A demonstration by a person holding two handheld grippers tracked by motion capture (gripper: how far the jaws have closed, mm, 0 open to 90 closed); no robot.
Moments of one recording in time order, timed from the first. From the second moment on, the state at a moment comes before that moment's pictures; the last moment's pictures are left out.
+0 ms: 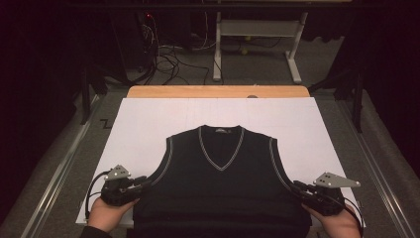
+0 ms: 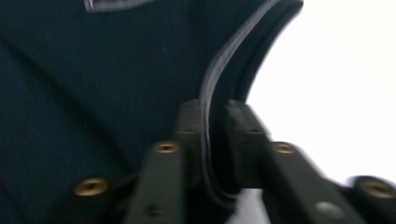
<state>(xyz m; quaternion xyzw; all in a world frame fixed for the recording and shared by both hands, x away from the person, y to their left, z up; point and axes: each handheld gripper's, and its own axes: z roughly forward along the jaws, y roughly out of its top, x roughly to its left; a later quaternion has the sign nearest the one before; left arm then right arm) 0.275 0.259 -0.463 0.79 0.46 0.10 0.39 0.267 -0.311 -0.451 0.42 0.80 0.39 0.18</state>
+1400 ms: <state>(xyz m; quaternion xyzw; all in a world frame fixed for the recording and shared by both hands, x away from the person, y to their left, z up) 0.436 0.171 -0.444 0.76 0.55 0.10 0.33 0.427 -0.238 -0.452 0.49 0.79 0.28 0.22</state>
